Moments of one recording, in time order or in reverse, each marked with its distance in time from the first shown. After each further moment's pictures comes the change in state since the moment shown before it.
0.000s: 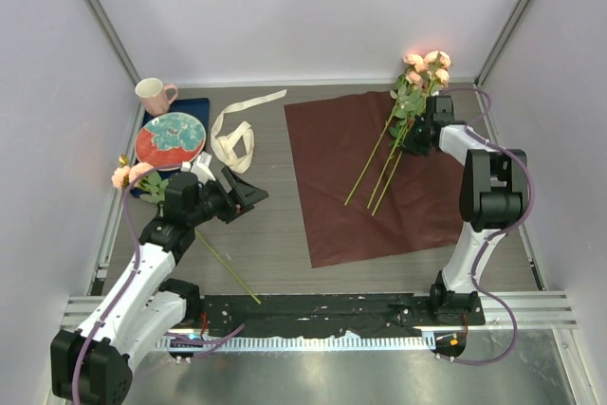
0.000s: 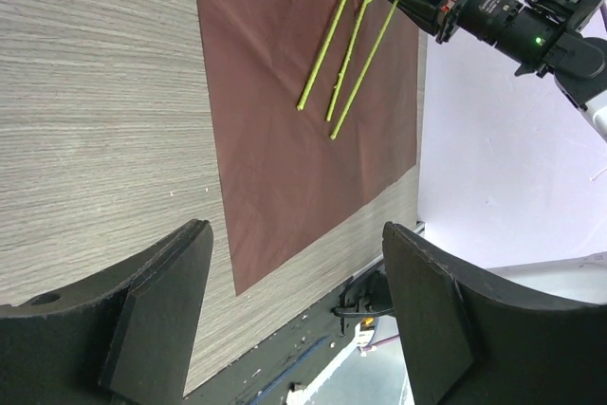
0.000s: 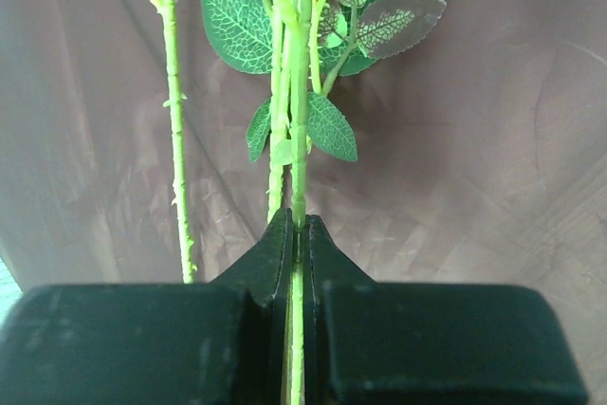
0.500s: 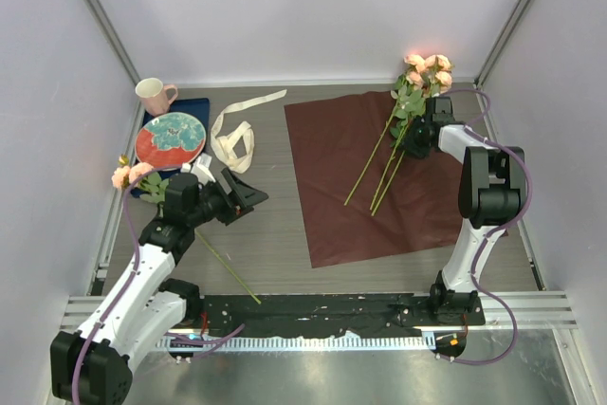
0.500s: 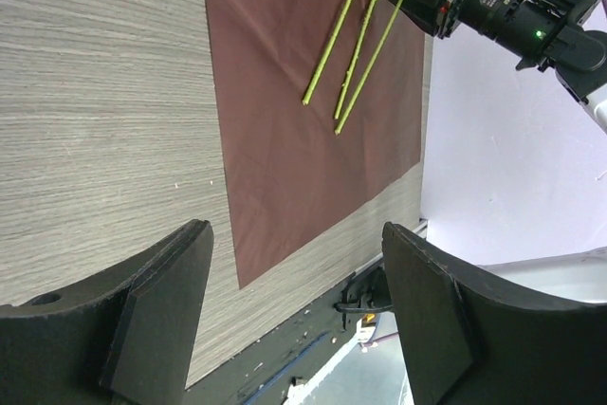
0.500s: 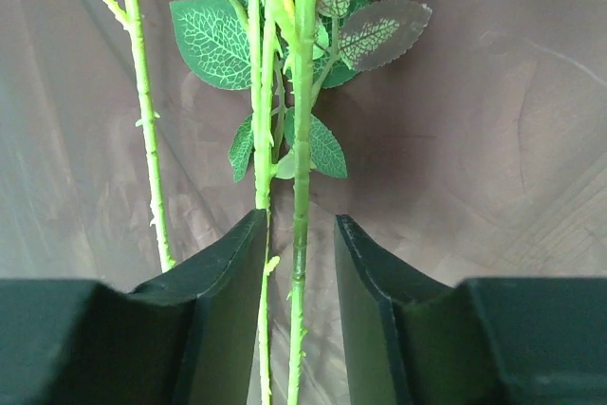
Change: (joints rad) left arm 0.000 -0.007 0.000 -0.027 0.000 0.003; right arm 0.000 0.040 0.010 0.009 0.019 0.008
